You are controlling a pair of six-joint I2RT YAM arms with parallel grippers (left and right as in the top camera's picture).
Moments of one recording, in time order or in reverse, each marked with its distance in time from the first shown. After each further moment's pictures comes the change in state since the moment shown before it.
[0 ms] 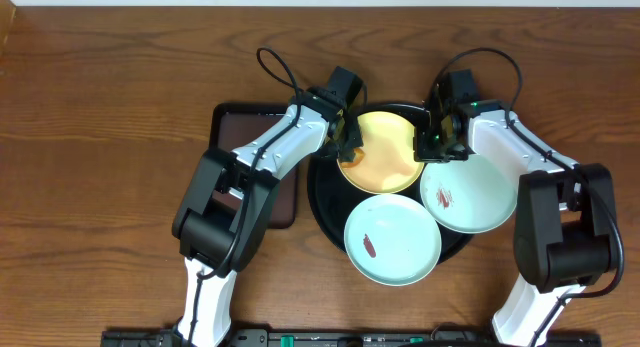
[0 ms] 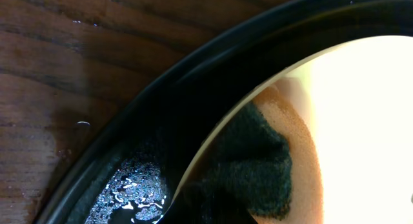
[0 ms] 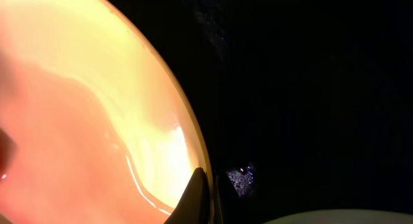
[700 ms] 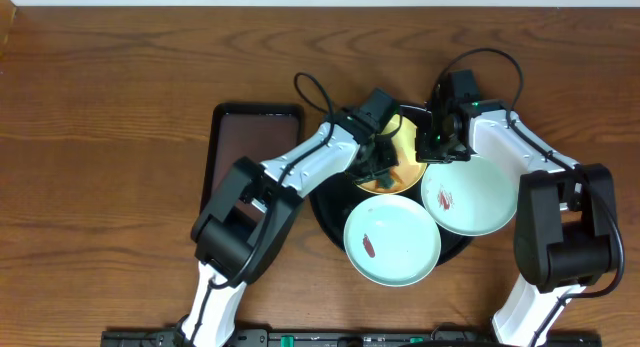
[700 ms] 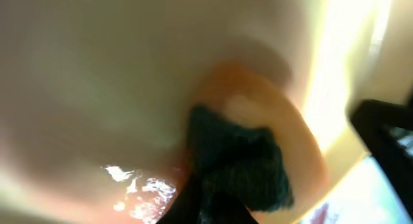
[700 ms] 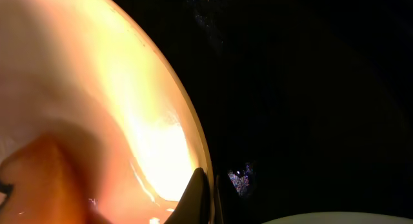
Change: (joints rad) left arm -0.142 0.010 -0.006 0.002 0.154 -0.217; right arm -0.003 0.000 0.000 -0.010 0.020 0.000
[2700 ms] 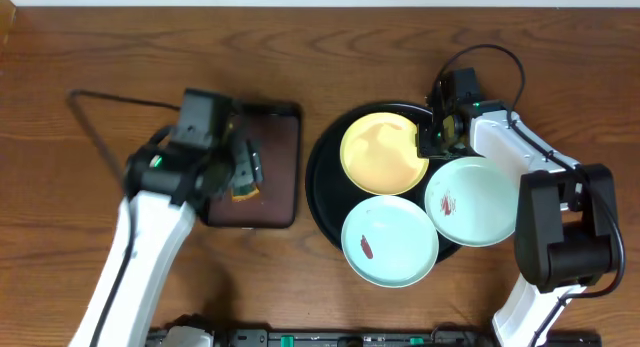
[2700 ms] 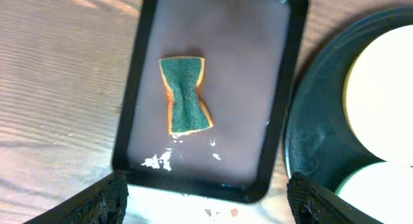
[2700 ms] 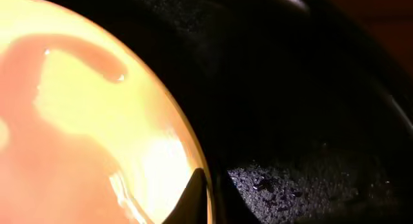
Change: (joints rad) left arm 0.437 -0.888 -0.294 -0.436 -0.339 0.559; right arm -0.003 -0.001 -0.004 0.062 0.005 -0.020
